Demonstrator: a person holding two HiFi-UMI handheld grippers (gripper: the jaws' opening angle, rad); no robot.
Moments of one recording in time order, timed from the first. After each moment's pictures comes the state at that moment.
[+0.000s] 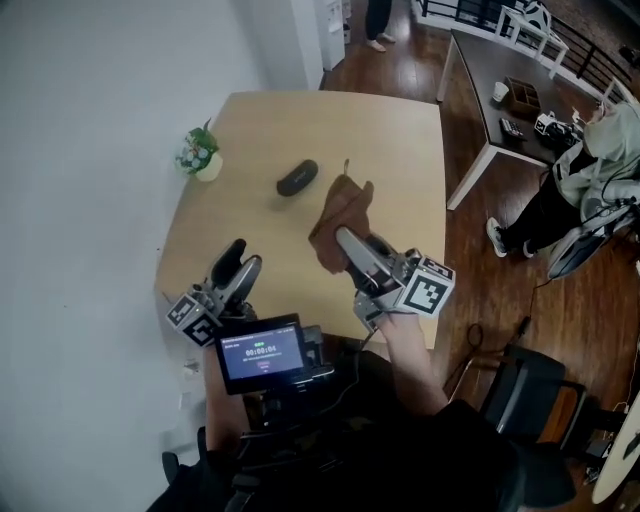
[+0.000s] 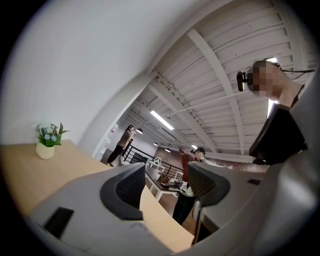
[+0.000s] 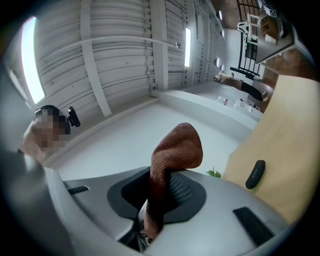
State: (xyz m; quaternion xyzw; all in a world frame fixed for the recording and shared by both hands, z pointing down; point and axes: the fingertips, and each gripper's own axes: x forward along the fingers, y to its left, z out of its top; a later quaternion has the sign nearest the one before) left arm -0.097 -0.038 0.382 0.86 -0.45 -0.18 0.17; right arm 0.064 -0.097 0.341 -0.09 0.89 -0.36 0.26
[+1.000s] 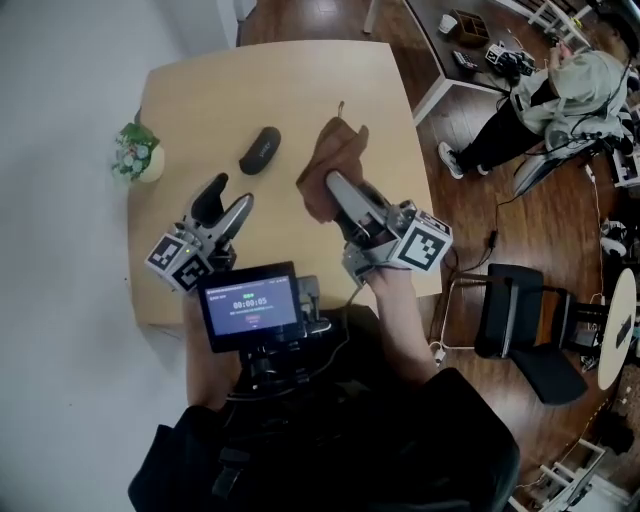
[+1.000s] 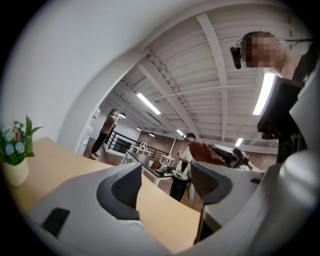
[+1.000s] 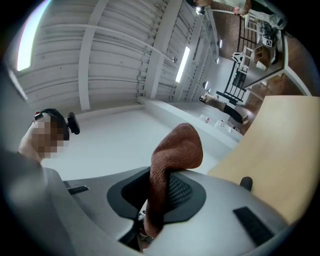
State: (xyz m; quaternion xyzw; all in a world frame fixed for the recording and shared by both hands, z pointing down) left arm -0.161 -0.200 0.412 0.92 -0.34 -0.09 0.16; right arm -0.007 -0.187 0.344 -0.24 0.86 -0.35 0.27
